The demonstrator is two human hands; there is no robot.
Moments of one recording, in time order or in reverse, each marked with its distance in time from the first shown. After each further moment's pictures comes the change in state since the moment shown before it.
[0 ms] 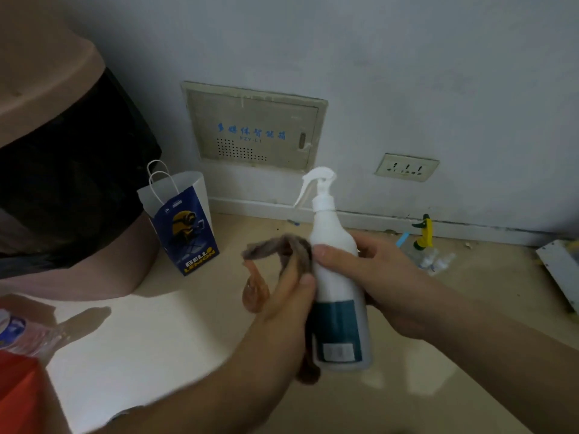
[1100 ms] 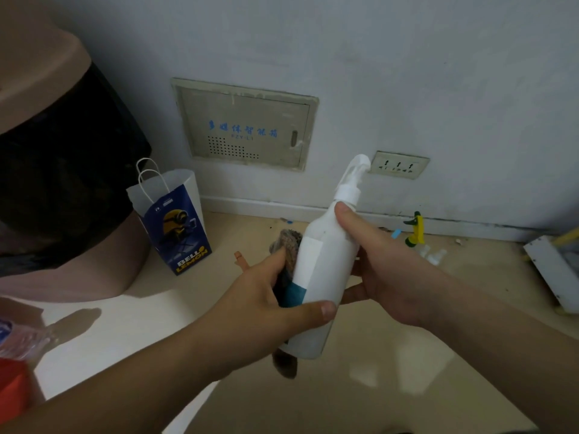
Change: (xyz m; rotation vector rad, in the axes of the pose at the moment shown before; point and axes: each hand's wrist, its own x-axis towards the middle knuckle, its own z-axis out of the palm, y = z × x) left_hand 0.003 0.014 -0.029 0.430 -0.219 0.184; right_hand -0.003 -0.016 -0.007 0.126 0.054 0.145
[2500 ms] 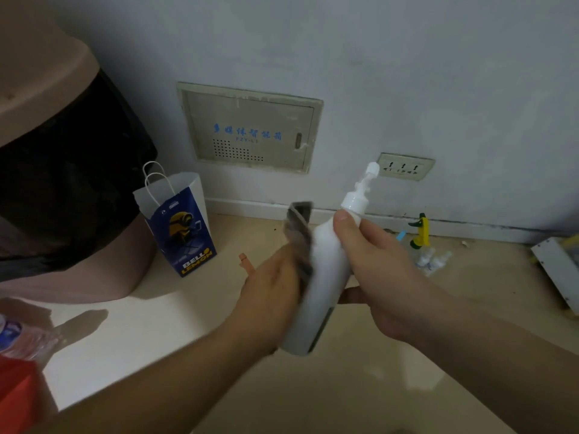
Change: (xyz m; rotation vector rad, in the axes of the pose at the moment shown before) left_hand 0.030 -0.027 0.010 0.194 0.266 -0.112; right_hand -0.008 0.003 0.030 0.065 0.173 -0.135
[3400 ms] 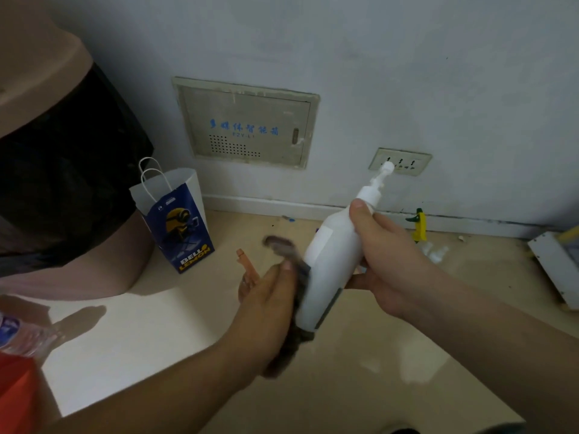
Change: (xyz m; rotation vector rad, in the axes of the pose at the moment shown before) left_hand -0.017 -0.009 0.007 -0.146 -0.032 -0.178; right_hand 0.015 -0.003 -0.014 0.102 0.109 0.097
